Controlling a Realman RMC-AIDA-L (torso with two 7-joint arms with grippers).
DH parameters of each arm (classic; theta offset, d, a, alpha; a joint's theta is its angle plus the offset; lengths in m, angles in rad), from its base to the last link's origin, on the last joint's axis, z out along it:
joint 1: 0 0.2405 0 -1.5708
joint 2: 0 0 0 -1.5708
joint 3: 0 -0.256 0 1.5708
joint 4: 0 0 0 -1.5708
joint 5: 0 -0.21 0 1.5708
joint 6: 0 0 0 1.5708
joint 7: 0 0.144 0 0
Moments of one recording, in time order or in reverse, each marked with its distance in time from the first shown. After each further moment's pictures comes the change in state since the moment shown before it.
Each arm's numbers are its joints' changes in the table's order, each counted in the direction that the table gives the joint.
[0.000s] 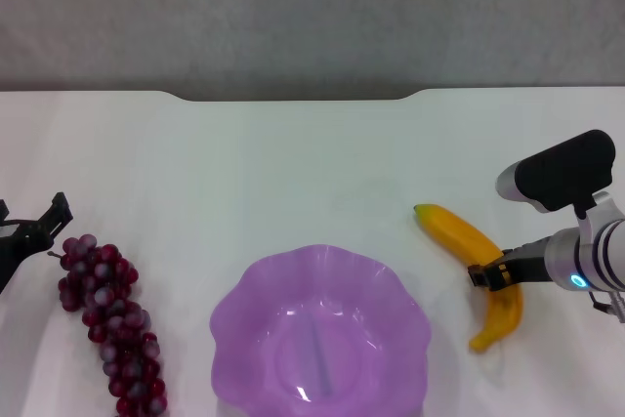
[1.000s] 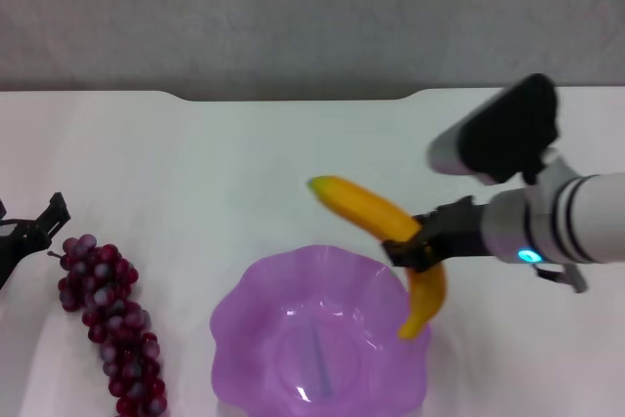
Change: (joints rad) left arm -0.003 0.004 0.000 0.000 0.001 0.008 0.006; right arm -0.117 -0.002 0.076 0.552 0.028 0.271 0.001
